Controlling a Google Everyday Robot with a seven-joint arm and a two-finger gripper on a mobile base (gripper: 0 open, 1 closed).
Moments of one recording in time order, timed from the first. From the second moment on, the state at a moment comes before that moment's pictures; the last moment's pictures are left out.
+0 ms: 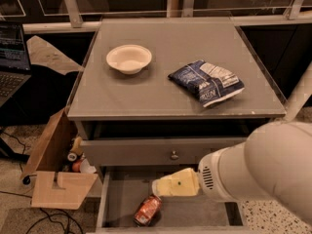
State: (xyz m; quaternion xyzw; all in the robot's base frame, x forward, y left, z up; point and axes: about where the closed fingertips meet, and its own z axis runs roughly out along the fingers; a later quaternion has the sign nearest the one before) arm 0.346 -0.097 0.790 -0.09 0.97 0.14 0.19
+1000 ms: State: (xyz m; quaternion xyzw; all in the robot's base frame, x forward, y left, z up) arm 0.373 -0.054 0.752 -0.04 0.97 0.15 0.20
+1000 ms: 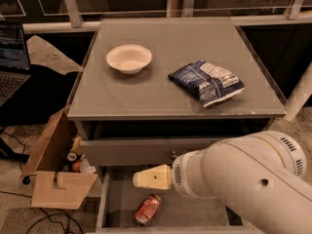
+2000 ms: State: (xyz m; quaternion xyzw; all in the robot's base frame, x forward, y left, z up) arm 0.409 -0.064 0.674 0.02 0.98 0.13 0.16
